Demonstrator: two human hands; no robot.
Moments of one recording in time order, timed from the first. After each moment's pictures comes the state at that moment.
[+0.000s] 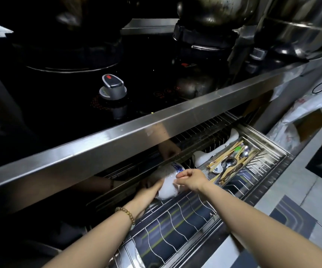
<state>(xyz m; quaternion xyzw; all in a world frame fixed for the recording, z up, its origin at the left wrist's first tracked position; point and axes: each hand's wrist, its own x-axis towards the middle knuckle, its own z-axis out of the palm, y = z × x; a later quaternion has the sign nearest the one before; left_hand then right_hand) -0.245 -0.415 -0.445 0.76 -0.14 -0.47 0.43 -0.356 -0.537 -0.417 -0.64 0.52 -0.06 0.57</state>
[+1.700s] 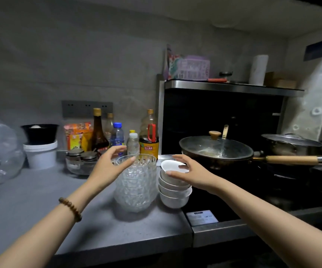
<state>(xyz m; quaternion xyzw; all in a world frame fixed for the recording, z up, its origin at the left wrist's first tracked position) -0.067 0.012 -0.024 0.77 -0.31 0.10 0.55 -0.195 -0.204 -0.021 -0.90 0.06 -0.18 0.40</state>
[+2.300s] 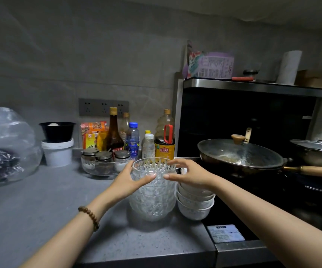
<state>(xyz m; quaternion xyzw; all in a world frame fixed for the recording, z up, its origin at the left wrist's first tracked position) -0.046 0.005 -0.049 0.79 -0.29 -0.04 0.54 -0.124 -0.188 -0.018 -0.94 0.01 -0.12 0.33</state>
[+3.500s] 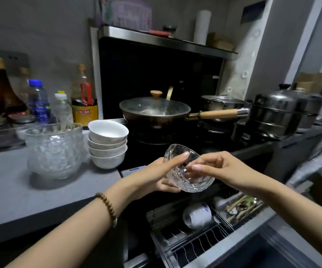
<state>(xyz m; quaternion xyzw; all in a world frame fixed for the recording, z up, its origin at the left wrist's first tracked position) -0.257 -0.166 -0.087 0.58 -0.43 -0.45 0.53 -0.413 -0.277 -0.055 -0.83 0.10 -0.16 0.53</state>
